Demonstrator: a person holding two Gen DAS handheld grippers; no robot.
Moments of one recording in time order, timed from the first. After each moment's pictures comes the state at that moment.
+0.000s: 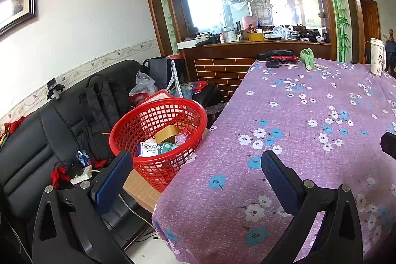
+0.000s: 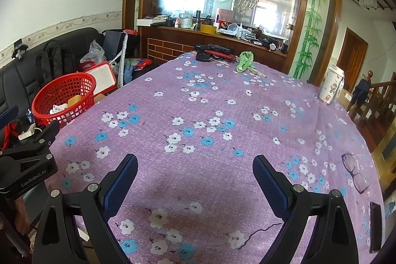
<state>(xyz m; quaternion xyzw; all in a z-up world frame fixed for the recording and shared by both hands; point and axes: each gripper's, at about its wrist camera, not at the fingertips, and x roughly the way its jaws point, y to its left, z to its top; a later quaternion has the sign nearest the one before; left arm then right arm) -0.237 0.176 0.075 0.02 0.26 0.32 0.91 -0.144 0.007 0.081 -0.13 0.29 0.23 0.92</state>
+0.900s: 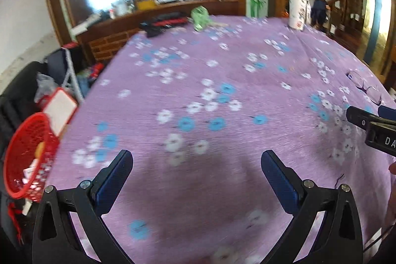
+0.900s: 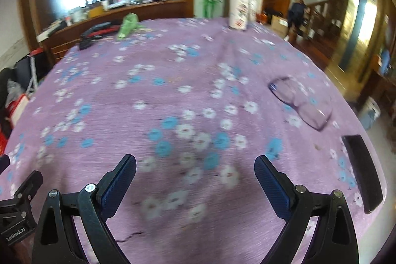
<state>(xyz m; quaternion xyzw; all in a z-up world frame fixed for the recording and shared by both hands) -0.087 0.054 0.045 0.02 0.39 0.06 0.92 -0.031 -0.159 0.042 -0.01 0.41 0.01 0.91</state>
